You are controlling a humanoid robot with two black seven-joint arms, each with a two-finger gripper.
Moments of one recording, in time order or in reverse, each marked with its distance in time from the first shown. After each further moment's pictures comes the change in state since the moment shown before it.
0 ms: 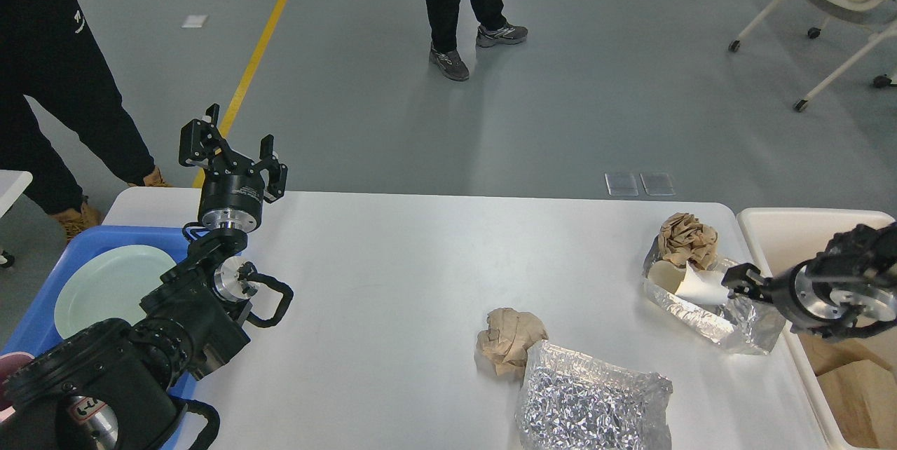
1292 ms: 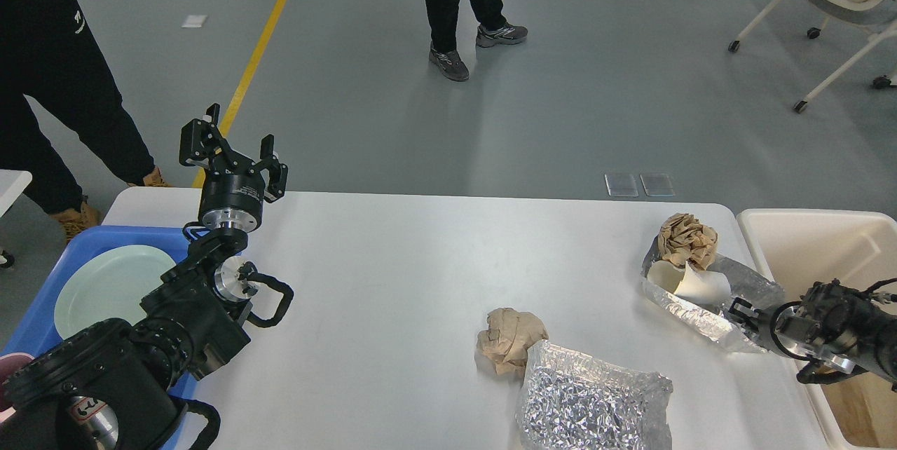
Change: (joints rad) left arm 0.000 0.000 0.000 0.000 0.000 0.000 0.000; right arm -0.373 0.123 0.147 -0.406 -0.010 -0.096 0.005
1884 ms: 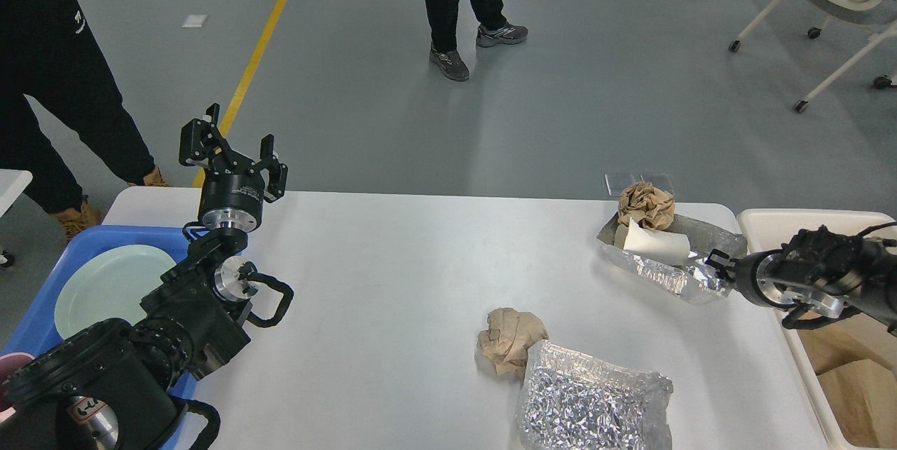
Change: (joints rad) left arm 0.000 0.000 0.000 0.000 0.000 0.001 0.000; right arm 0.285 -0.064 0.019 0.242 0.001 0.035 0.010
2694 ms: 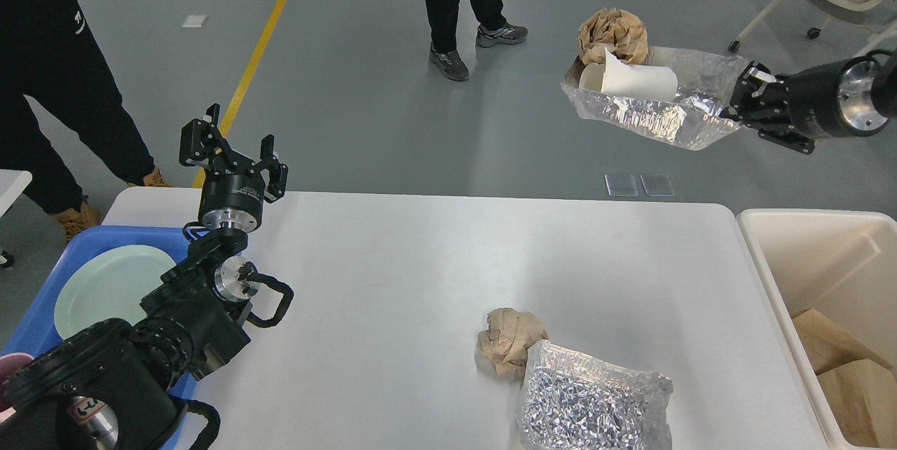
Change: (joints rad) left arm 0.001 0.000 0.000 0.000 0.000 -0.001 0.000; right arm 0.687 -0.306 0.033 0.355 0.000 0.272 -0.001
